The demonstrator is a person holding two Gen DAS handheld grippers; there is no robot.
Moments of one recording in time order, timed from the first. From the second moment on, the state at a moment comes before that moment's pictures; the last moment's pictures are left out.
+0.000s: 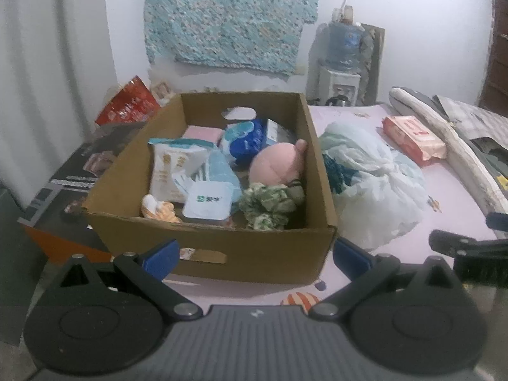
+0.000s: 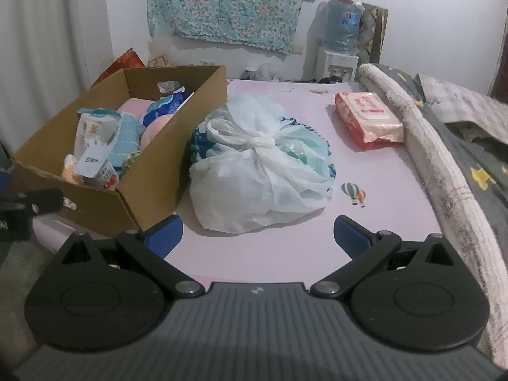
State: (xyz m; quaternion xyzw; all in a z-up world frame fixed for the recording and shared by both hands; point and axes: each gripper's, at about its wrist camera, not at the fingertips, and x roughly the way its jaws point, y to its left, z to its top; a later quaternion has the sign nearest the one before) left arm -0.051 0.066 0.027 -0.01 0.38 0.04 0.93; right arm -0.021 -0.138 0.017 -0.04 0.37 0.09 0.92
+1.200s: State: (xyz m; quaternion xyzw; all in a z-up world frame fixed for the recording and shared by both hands) left arm -0.029 0.081 0.001 -0.02 0.43 0.05 0.90; right arm 0.009 -0.103 -0.001 -0.06 0.41 0.10 0.90
